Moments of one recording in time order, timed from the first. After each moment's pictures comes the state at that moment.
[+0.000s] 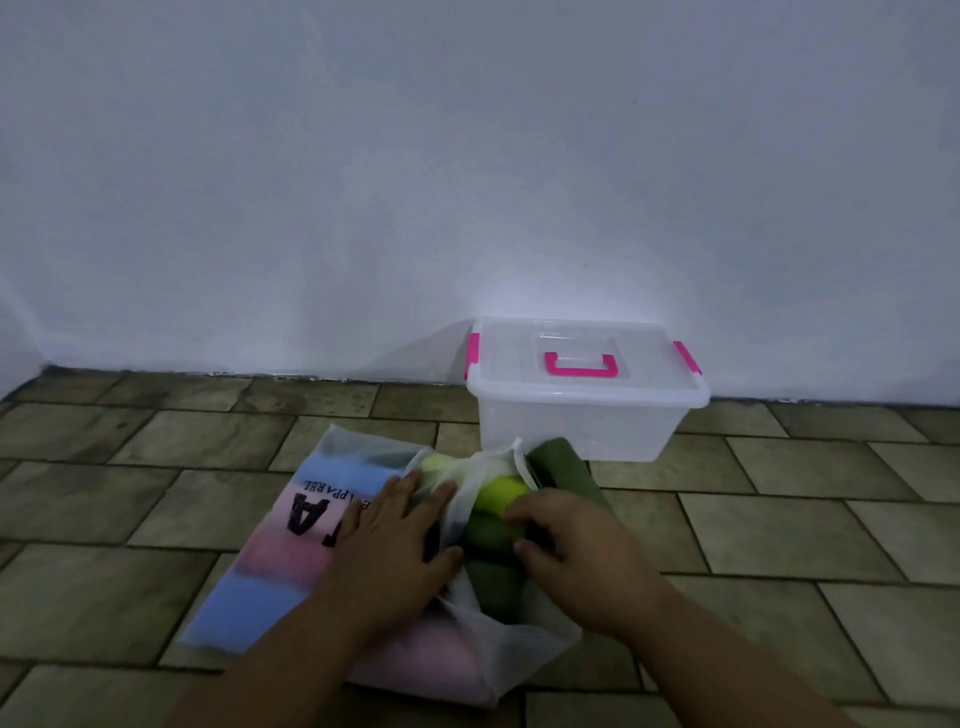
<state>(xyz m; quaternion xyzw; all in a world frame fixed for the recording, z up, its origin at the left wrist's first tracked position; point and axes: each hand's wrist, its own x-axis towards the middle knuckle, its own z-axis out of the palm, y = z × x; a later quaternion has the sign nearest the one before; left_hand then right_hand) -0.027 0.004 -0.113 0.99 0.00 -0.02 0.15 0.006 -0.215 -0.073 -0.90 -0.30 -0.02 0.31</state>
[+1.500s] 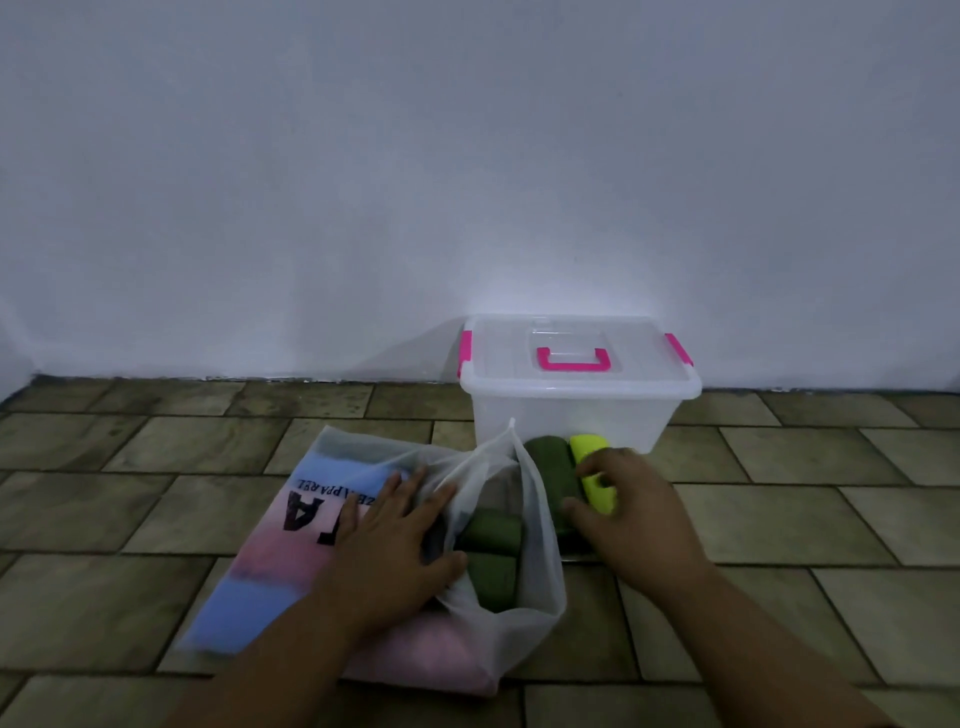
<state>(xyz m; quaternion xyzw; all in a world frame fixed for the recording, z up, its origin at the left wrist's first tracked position) -0.023 0.008 -0.118 0.99 -0.03 -0.02 0.13 0.024 -0.252 -0.074 -0.92 -0.15 -0.11 0.34</state>
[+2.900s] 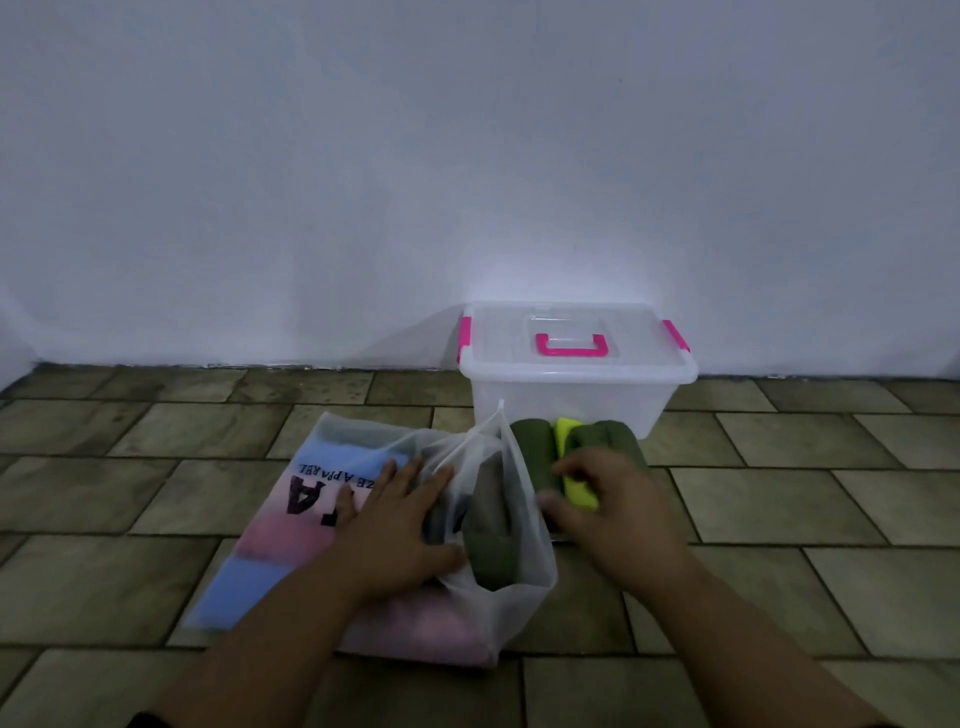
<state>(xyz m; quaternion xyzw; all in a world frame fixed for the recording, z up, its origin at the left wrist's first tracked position) -0.019 0.007 -0.107 0.99 -0.02 -0.10 0.14 0.003 -0.240 -0.070 -0.91 -0.19 -0.10 0.36</state>
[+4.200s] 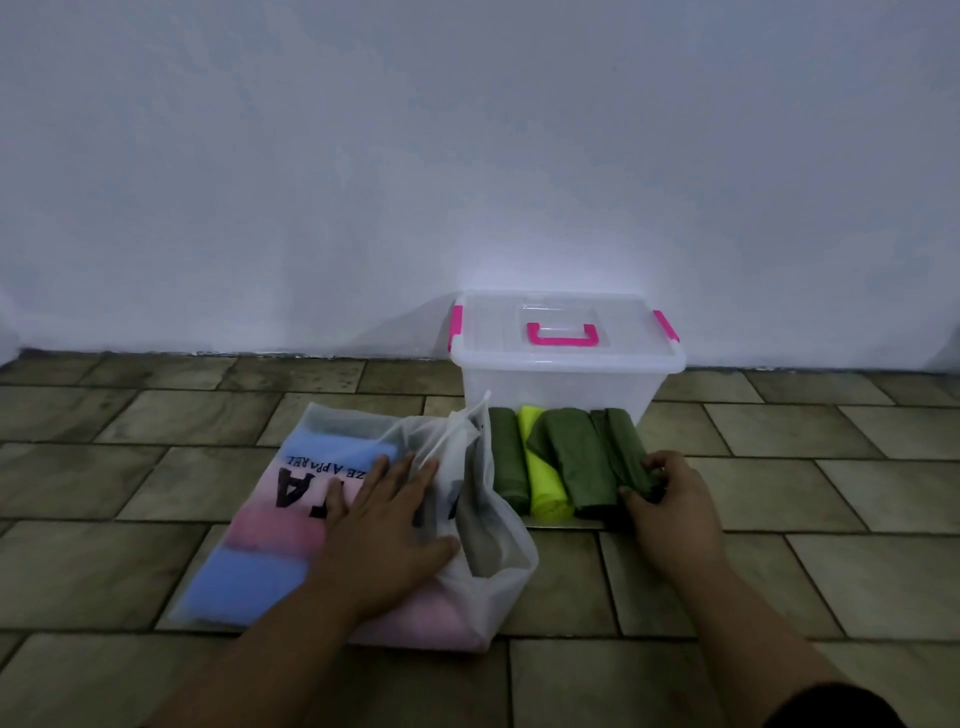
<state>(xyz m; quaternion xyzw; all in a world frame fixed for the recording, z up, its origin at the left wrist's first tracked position) -0.042 -0.003 -0.118 0.99 0.00 -0.01 0.14 0.032 -0.299 -0.128 -0.91 0.07 -0.09 0.41</state>
